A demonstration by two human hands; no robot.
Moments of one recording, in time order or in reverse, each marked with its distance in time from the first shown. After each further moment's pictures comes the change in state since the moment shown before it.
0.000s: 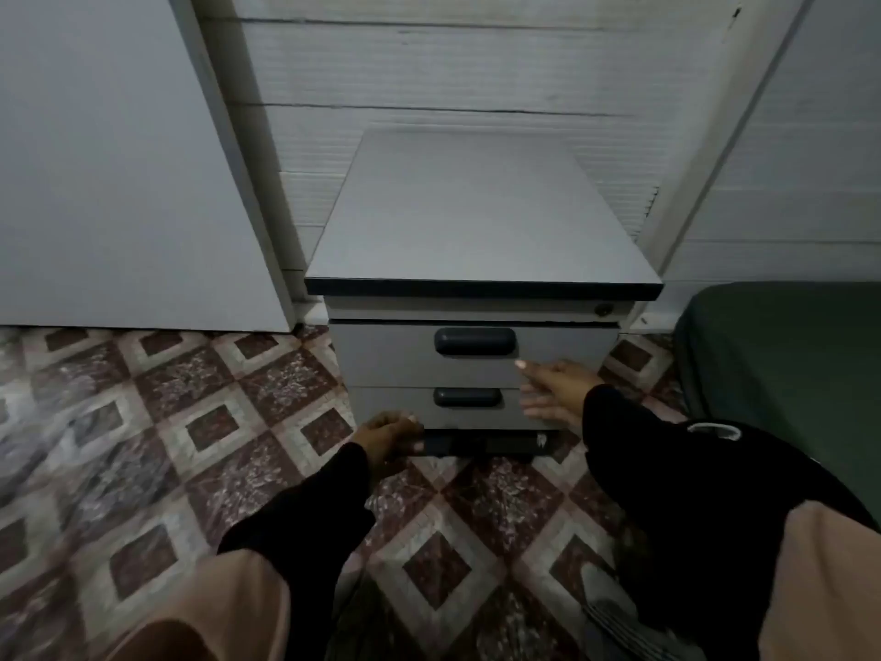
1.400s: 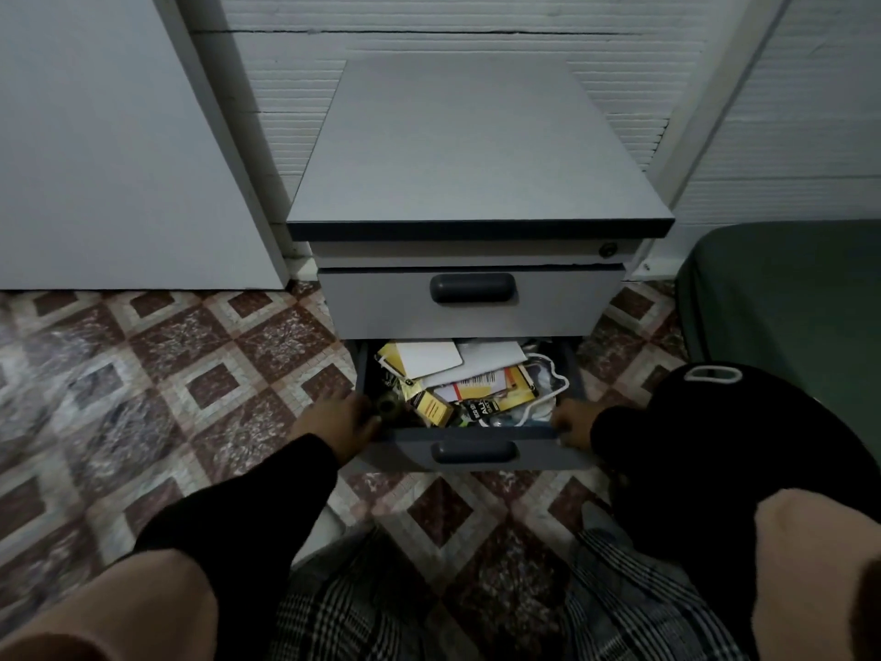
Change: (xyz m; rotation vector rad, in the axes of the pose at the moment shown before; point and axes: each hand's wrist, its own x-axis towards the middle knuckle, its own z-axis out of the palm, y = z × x) left_hand -0.001 -0.017 -0.052 1.643 0.144 0.278; right_hand 0.030 0.083 -0.037 -1.626 -0.234 -0.081
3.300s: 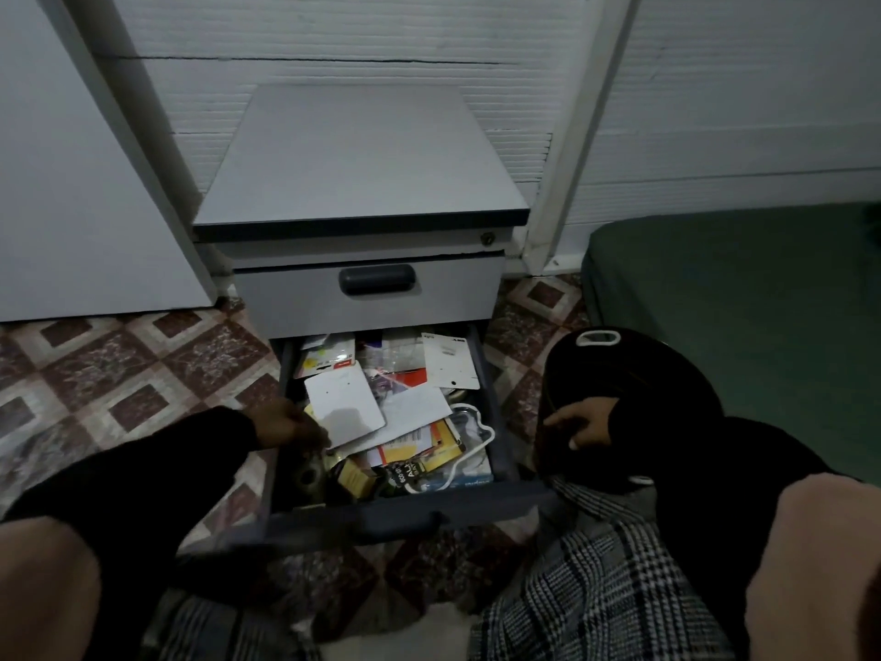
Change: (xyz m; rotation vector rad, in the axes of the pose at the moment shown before) left_hand -0.047 0.027 -0.022 -0.324 -0.378 0.115; right_hand -0.112 0.104 0.053 0.261 0.001 0.008
